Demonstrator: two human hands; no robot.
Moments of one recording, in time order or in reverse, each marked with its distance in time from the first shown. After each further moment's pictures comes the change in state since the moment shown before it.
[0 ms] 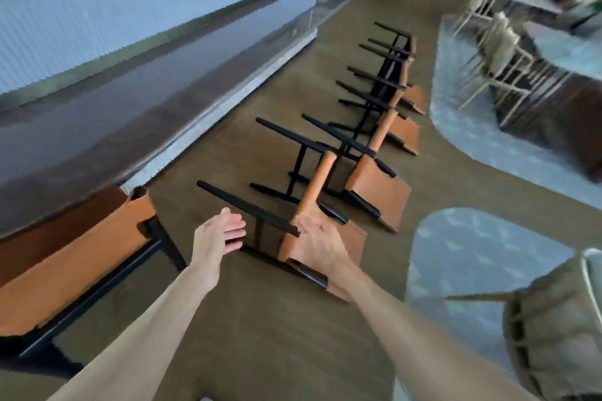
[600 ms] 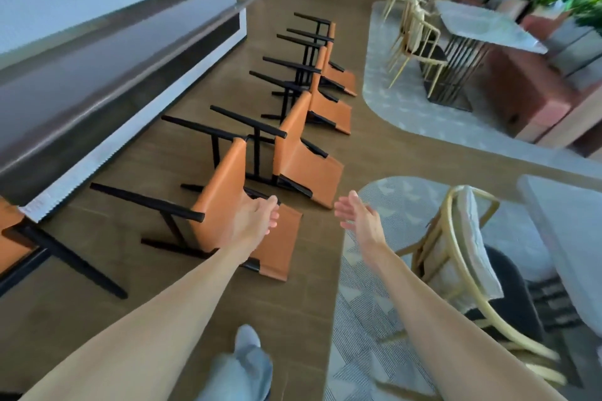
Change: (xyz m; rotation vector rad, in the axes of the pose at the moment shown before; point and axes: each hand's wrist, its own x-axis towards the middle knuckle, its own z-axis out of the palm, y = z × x) left_hand -0.168 -0.088 0.344 0.358 -0.289 0.101; right_hand -0.116 0.127 -0.363 0.253 0.397 -0.007
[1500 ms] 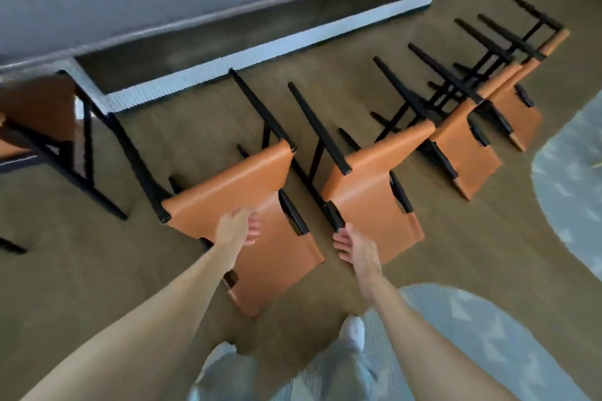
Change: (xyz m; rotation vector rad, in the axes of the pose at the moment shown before) left_hand 0.396 0.010 0.106 -0.434 0.687 -0.446; right_hand 0.531 0.006 0.064 -0.323 -0.608 0.246
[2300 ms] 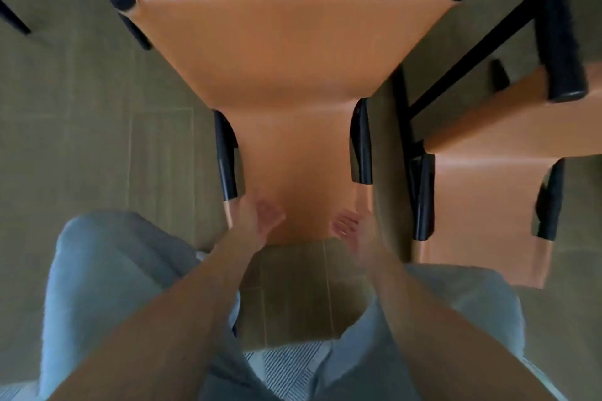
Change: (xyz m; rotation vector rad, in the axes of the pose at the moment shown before) left_hand 0.284 -0.354 0.105 -0.951 0.252 -0.372; right_hand 0.351 0.300 0.098 0.060 -0.293 0.465
